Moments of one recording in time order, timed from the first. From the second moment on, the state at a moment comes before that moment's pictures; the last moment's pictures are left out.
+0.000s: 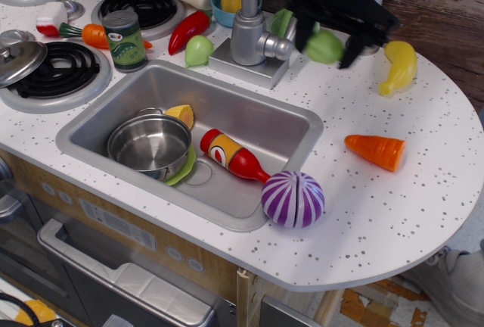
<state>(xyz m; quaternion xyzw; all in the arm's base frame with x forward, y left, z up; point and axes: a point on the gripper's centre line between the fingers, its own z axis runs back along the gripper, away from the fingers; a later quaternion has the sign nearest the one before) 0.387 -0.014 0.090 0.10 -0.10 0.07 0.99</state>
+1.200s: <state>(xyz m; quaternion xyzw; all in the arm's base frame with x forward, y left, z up) 0.310 0.131 -0.012 0.06 -0.11 0.08 0.99</state>
